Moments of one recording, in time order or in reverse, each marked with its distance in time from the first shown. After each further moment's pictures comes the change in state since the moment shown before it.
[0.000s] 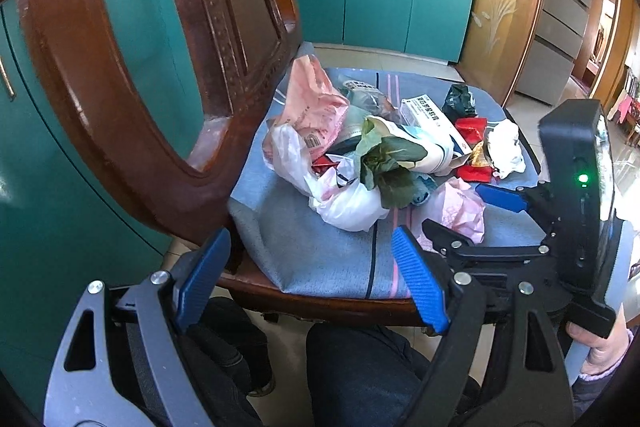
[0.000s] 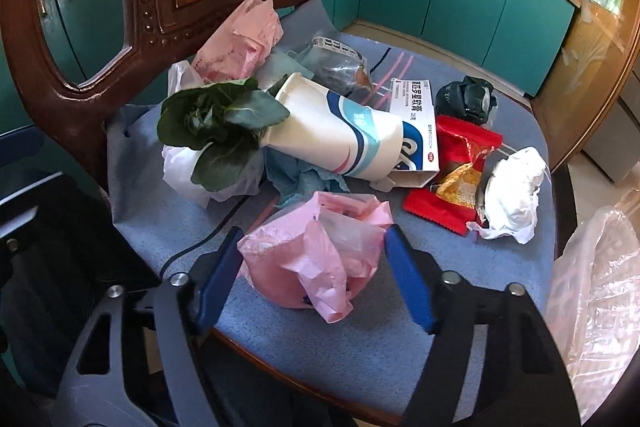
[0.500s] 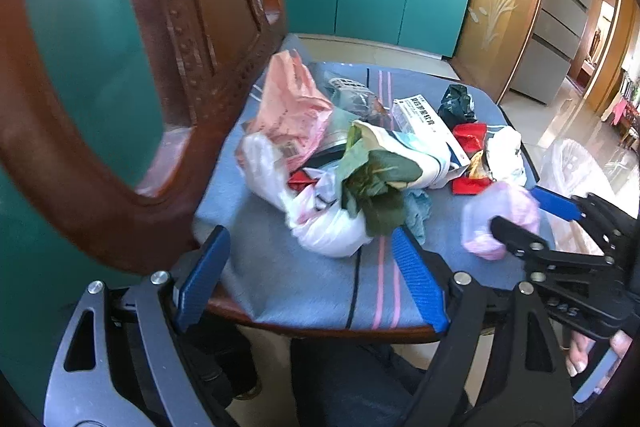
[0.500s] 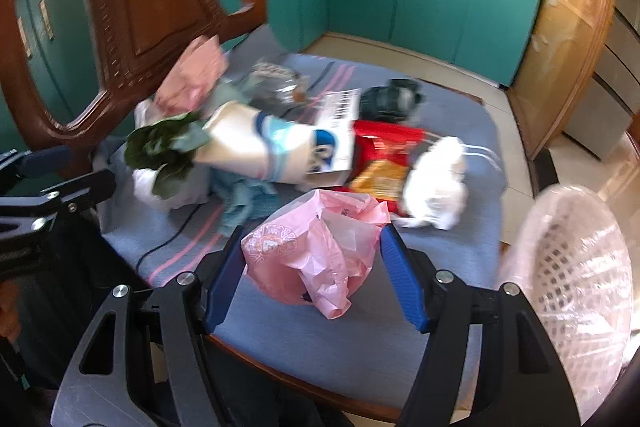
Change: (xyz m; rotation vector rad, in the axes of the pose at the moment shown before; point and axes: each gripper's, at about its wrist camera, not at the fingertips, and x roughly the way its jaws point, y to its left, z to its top) left arm 0.033 -0.012 0.022 -0.013 0.042 -0.055; right arm -0.041 -0.052 -0.010 0.109 -0.054 -0.055
